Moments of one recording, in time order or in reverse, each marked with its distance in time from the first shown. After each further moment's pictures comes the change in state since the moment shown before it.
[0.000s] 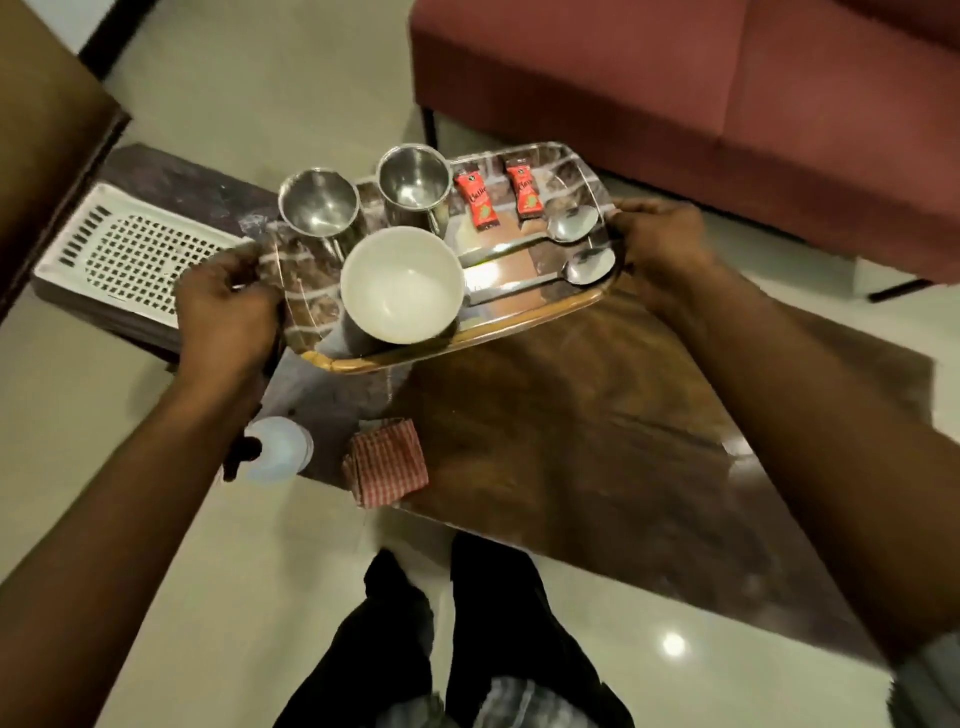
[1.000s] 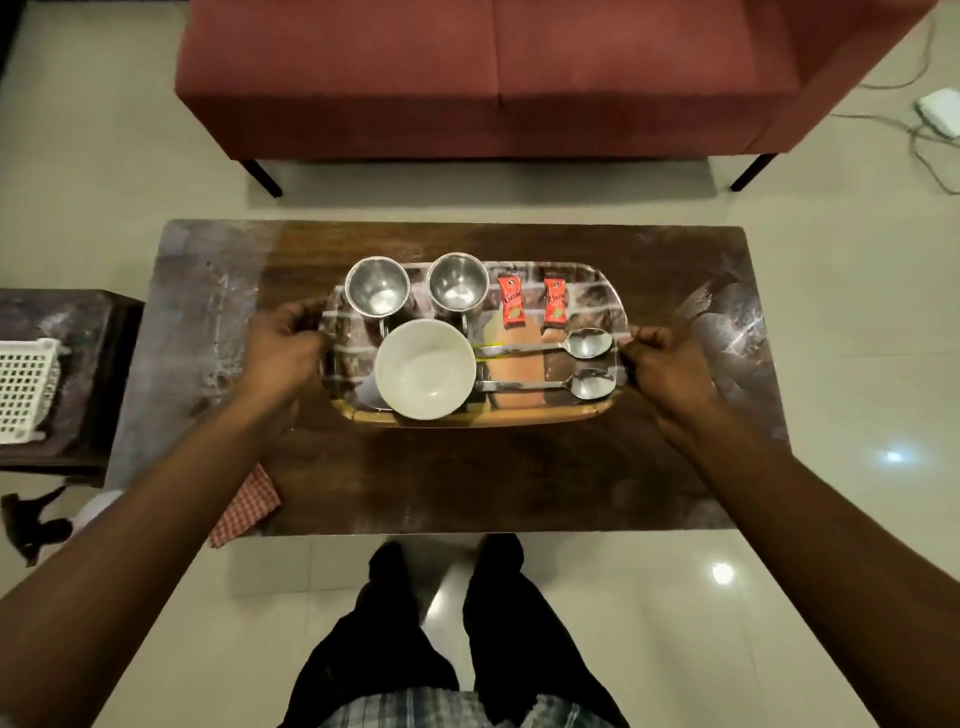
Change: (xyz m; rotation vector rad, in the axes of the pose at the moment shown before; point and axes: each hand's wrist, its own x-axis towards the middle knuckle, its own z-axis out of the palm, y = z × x) left_hand -0.161 -0.010 0.263 0.328 -0.445 -0.004; right_hand -0.082 0.216 -0.347 0.176 0.259 0.187
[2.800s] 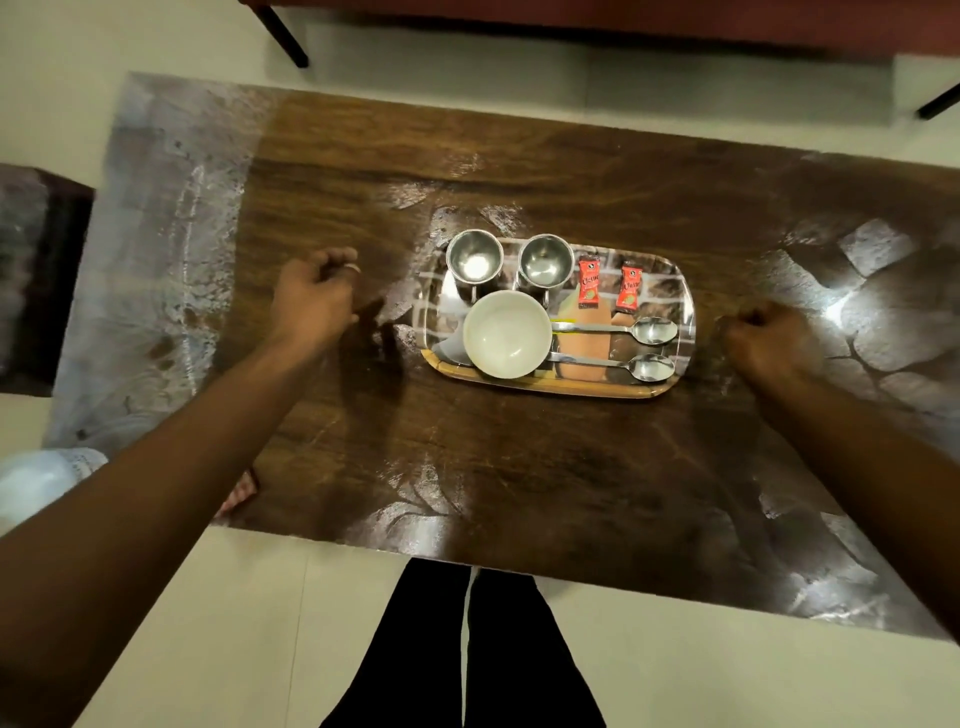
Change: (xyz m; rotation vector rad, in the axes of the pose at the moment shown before) left_hand 0.151 -0.142 0.052 0.054 0.173 -0.171; right_hand 0.166 0.073 0.056 -0.700 0.120 0.103
